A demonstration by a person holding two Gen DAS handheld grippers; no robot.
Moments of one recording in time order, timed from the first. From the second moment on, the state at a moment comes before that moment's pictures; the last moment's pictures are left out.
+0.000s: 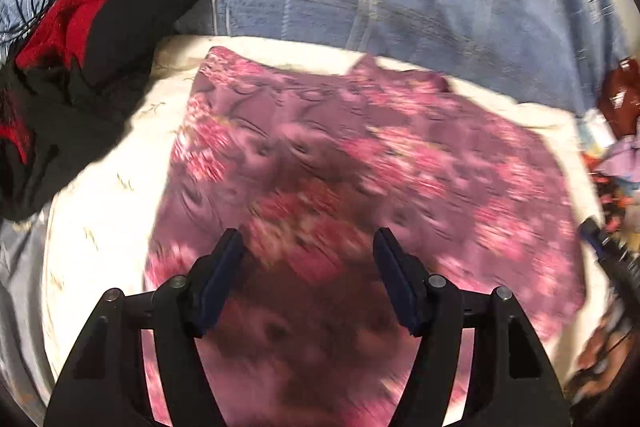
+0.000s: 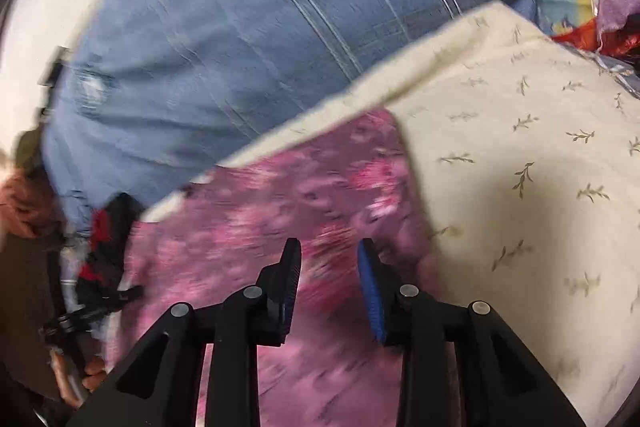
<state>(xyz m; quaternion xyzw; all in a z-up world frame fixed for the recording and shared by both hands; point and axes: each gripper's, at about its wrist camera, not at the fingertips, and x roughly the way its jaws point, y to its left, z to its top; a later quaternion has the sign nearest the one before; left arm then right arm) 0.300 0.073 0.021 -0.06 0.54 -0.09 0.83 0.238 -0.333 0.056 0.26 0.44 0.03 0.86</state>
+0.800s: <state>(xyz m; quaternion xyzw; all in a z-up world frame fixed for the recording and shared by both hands) 0.214 0.180 0.025 -0.11 0.56 -0.05 0.82 0.165 -0.193 0.060 0.09 0.49 0.05 0.86</state>
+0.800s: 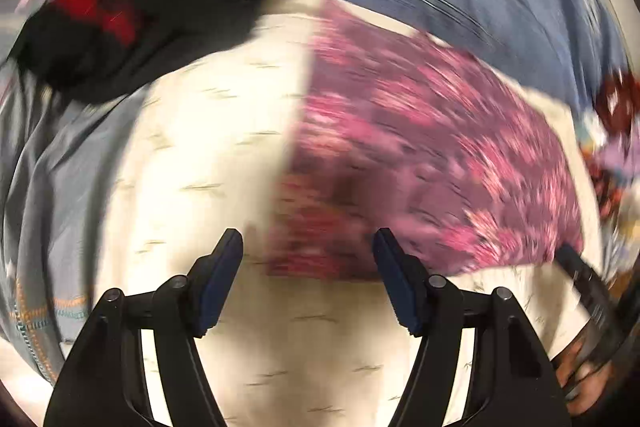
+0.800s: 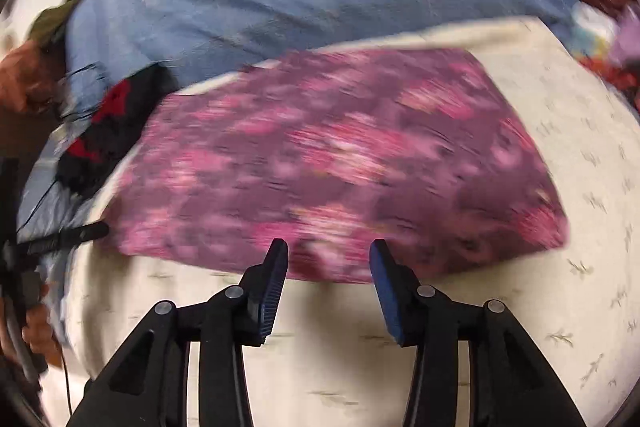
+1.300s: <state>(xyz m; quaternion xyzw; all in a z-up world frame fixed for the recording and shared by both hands) 0.259 0.255 0.008 -0.24 0.60 -0.08 0.76 0.164 0.064 0.032 -0.29 0.40 0.21 0.84</state>
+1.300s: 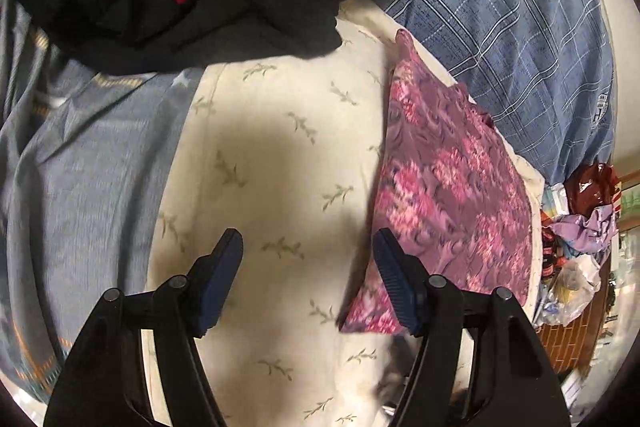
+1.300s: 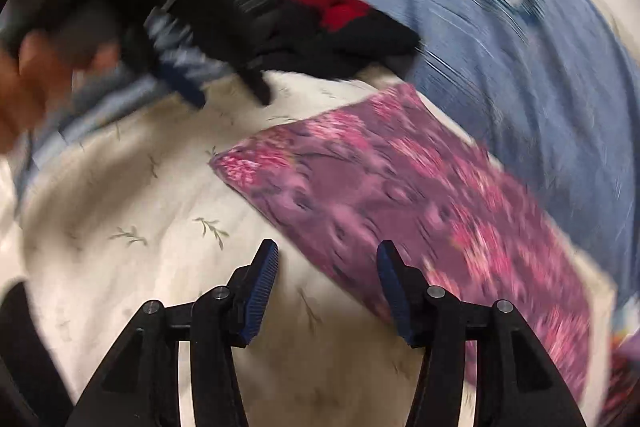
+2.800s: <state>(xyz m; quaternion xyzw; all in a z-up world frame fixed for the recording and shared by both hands) 0.352 -0.105 0.032 0.03 0.63 -0.21 0.75 0.168 -0.175 0.054 0.16 0.44 0.12 0.88</state>
